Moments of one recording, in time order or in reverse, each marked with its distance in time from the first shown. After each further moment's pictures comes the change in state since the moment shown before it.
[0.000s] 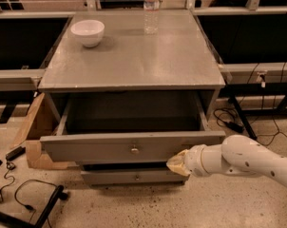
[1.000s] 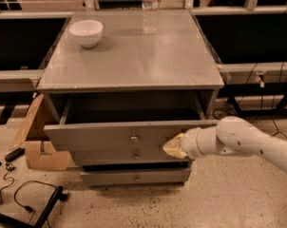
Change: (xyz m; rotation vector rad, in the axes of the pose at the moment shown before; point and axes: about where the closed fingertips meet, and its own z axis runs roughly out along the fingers) arm -0.033 -0.044 0.011 -0.011 -0.034 -0.043
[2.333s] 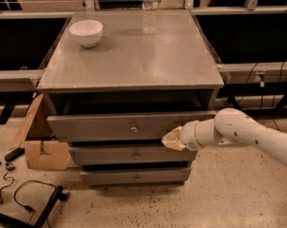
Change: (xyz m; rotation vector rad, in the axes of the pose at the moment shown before) arm -0.017 -0.024 0.006 -0.004 -0.019 -0.023
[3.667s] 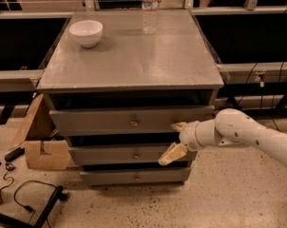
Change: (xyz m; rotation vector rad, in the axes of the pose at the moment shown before) arm 0.000 0.000 0.000 -0.001 0.000 0.000
